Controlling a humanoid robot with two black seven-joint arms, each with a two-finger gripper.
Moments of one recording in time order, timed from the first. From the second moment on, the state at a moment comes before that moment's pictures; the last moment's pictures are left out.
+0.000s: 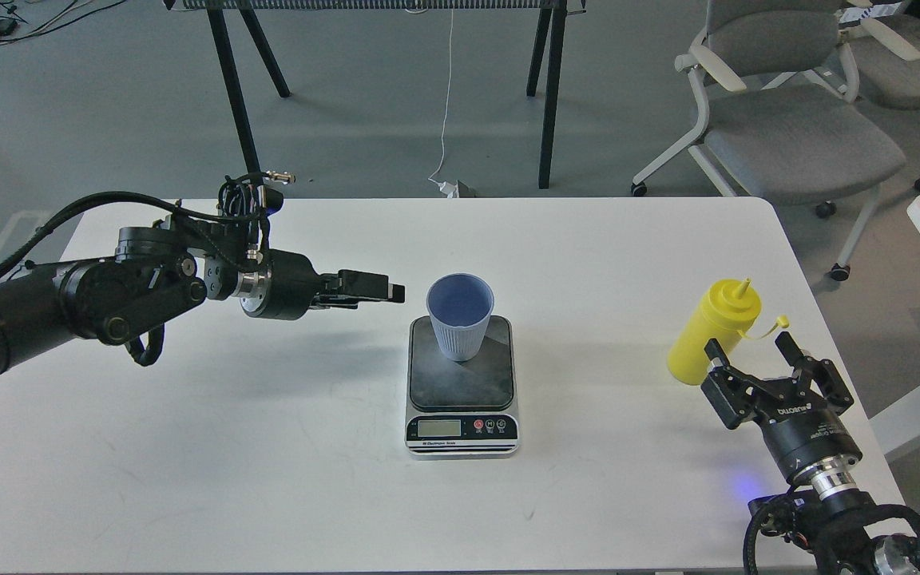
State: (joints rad) left arm -1.10 0.37 0.11 -0.75 1.10 -0.49 -0.49; right arm -0.14 -0.33 1.20 1.23 0.73 0.49 -0.12
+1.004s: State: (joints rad) left arm -1.11 0.51 -0.04 -0.76 1.05 -0.49 -0.49; right arm 0.02 -0.71 1.35 1.44 0.45 0.49 -0.10
